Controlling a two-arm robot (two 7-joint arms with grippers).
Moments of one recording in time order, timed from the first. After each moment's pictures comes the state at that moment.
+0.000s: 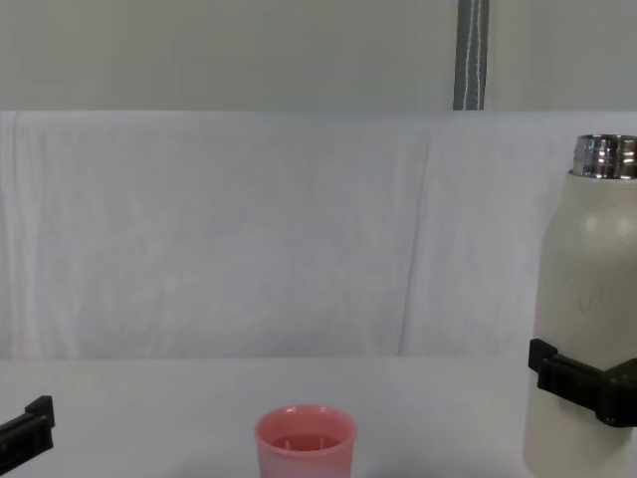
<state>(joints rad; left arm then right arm) 0.27 0.24 0.04 -1.85 -0.25 -0.02 -0.02 -0.04 0.14 -0.14 -1.68 0.14 -0.06 0.21</state>
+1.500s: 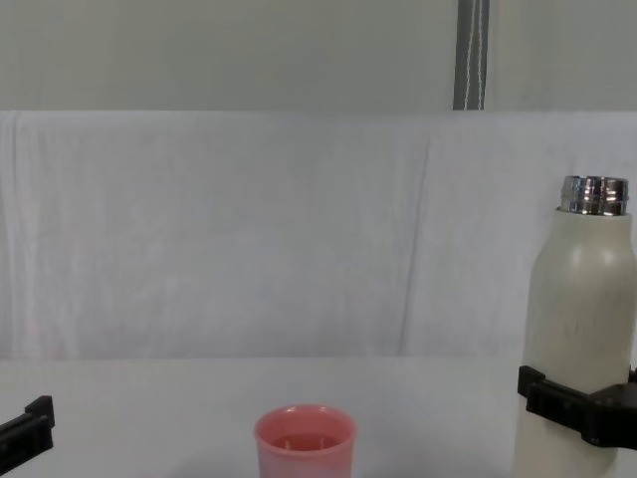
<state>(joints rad) 0.27 0.24 0.04 -1.85 -0.25 -0.02 -0.02 0.02 0.18 -0.17 -1.60 0.23 -0.02 0.20</state>
